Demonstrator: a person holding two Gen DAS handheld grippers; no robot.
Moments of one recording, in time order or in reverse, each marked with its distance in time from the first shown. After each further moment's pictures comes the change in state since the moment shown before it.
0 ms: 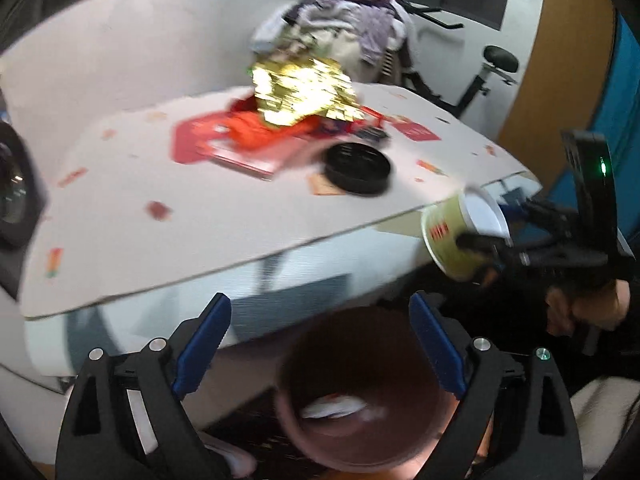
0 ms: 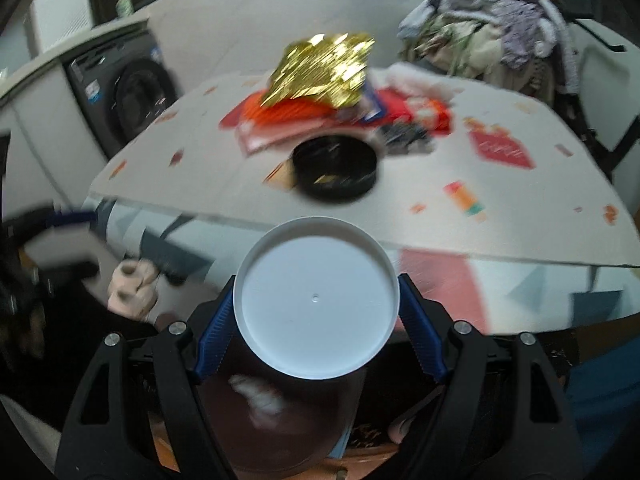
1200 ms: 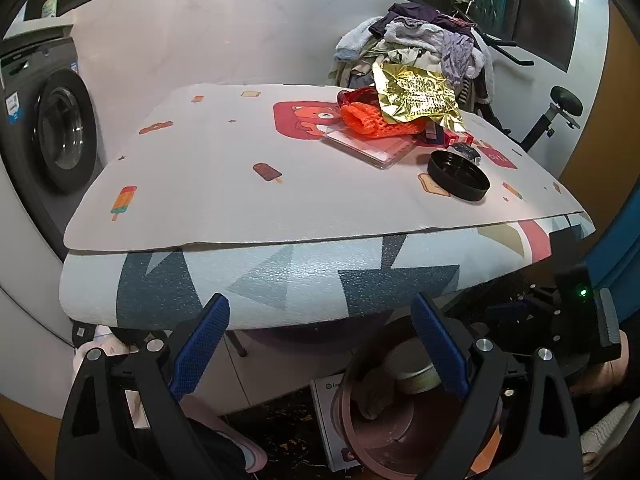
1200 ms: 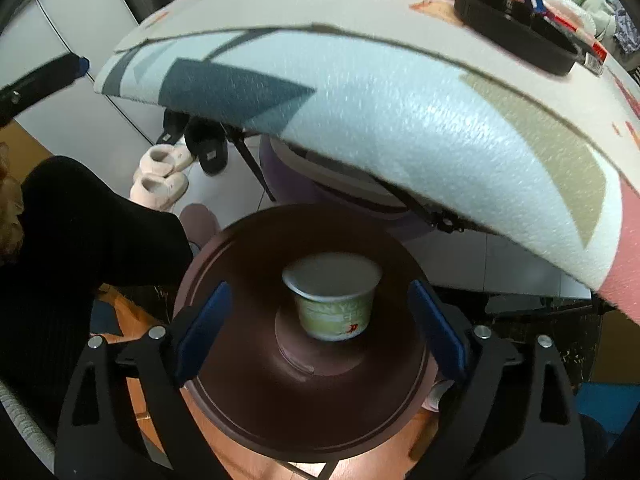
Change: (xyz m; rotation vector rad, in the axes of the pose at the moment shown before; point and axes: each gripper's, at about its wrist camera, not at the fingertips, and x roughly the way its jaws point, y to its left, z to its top) left arm -0.003 0.066 -0.042 -0.185 -0.045 0.155; right arm 0.106 0.073 -0.043 -0.187 0.332 0.136
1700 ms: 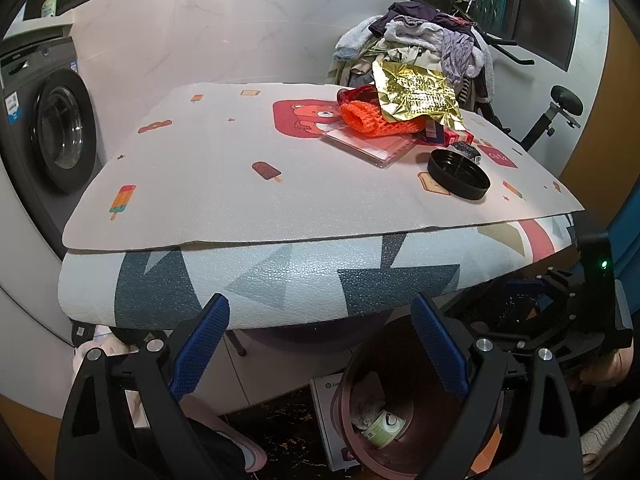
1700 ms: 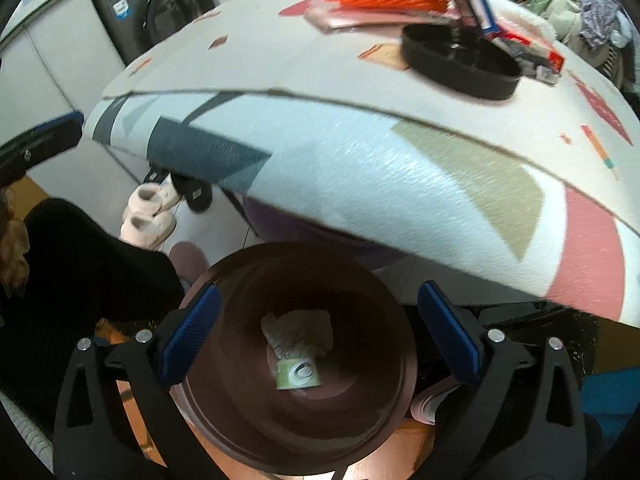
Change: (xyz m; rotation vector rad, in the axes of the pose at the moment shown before) left arm 0.001 0.000 0.000 0.000 0.001 0.000; right arm -0.024 -0.020 0.005 0.074 -0.126 -0.053
